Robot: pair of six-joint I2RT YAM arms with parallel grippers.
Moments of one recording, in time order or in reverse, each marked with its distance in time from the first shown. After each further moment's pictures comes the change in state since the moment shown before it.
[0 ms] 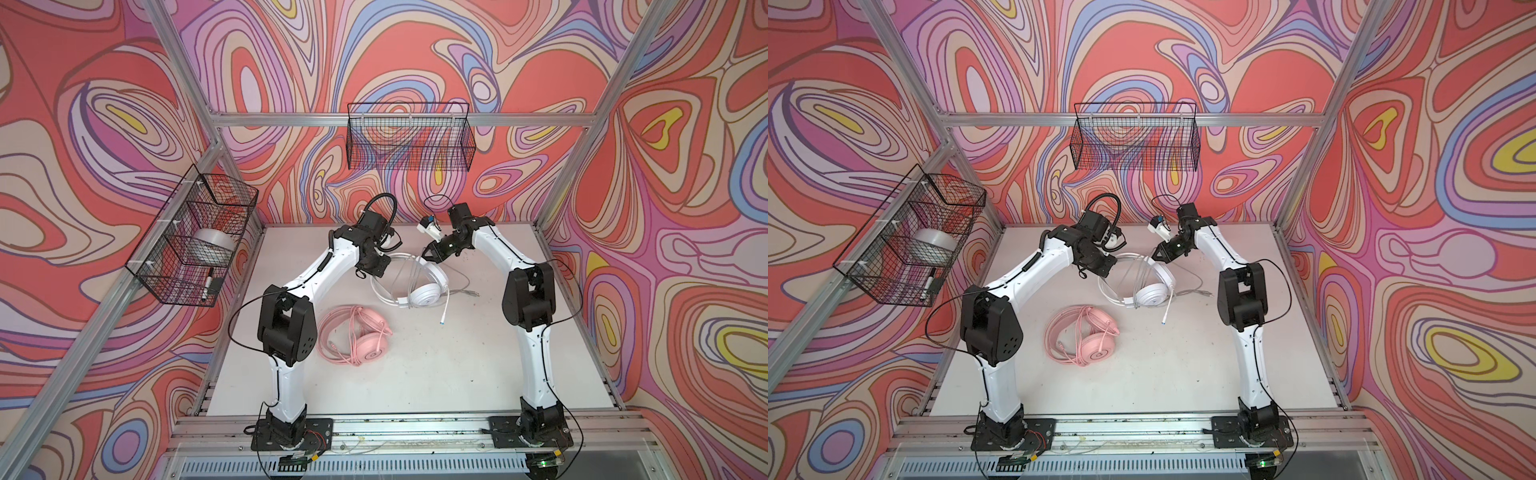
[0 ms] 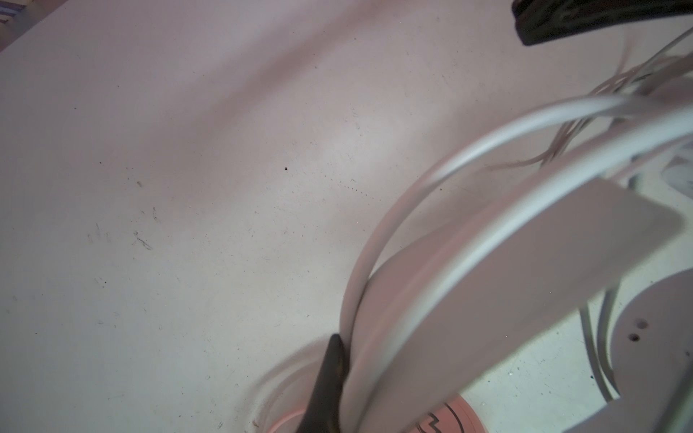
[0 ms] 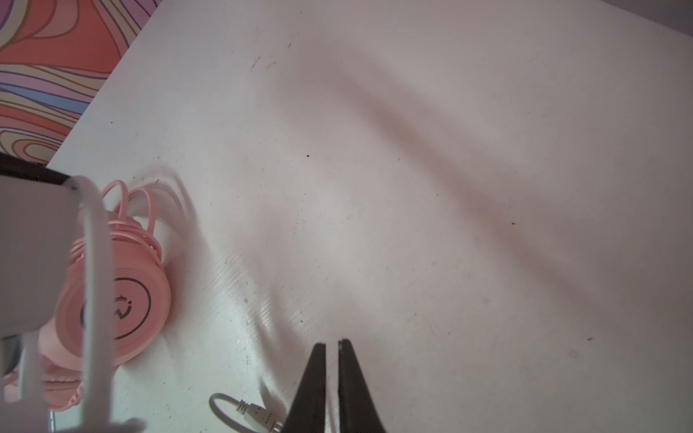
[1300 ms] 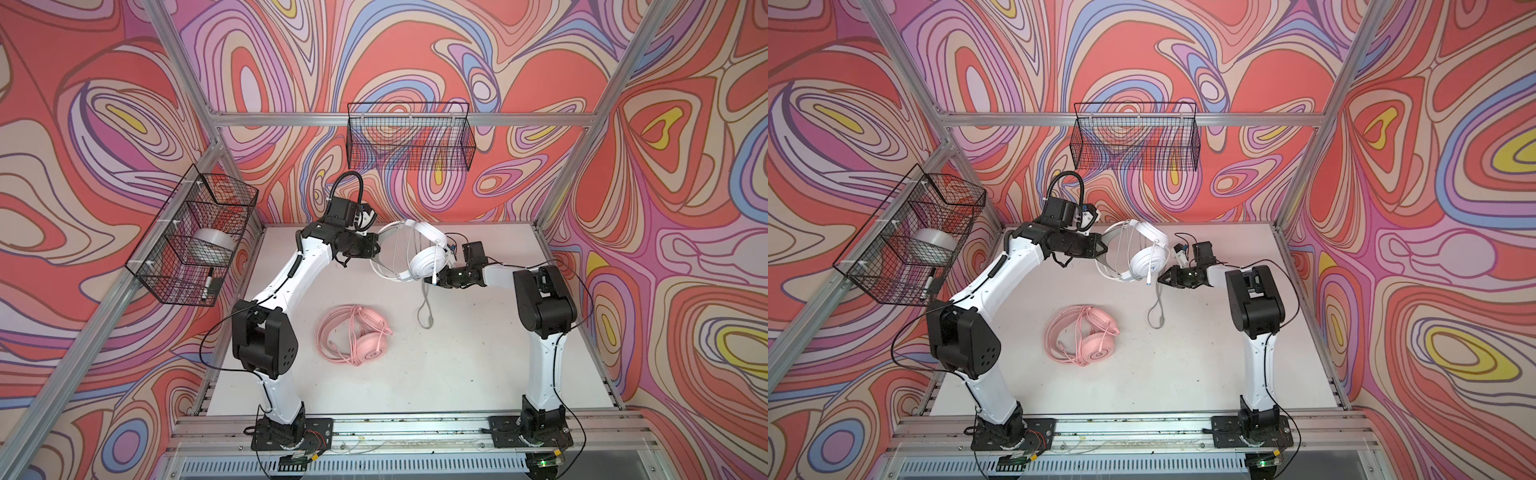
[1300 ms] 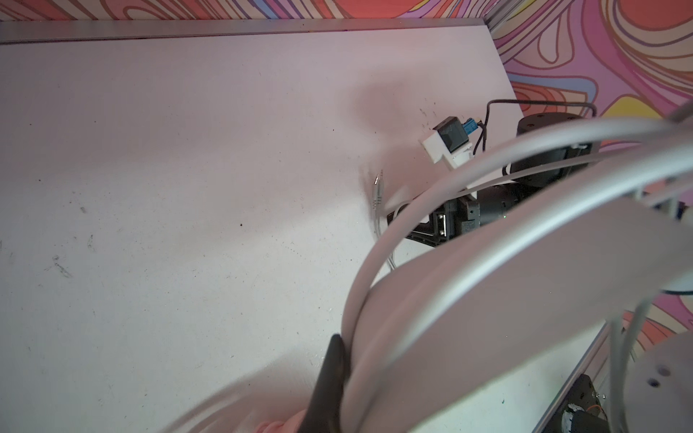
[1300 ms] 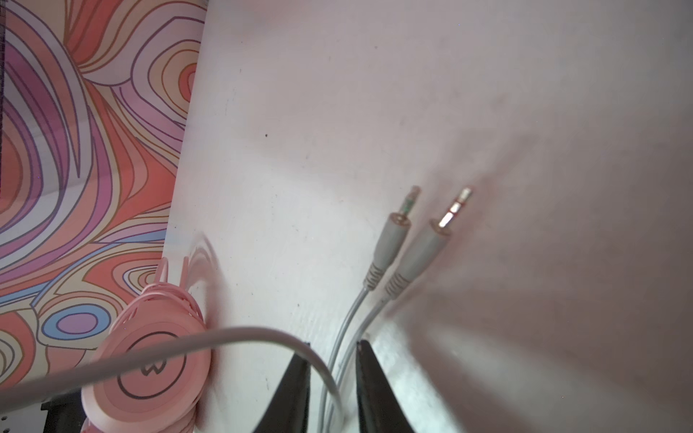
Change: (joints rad) left arm 0.142 -0.154 -0.080 0.209 0.340 -0.295; right arm -0.031 -0.158 -0.739 0.812 -0.185 0.634
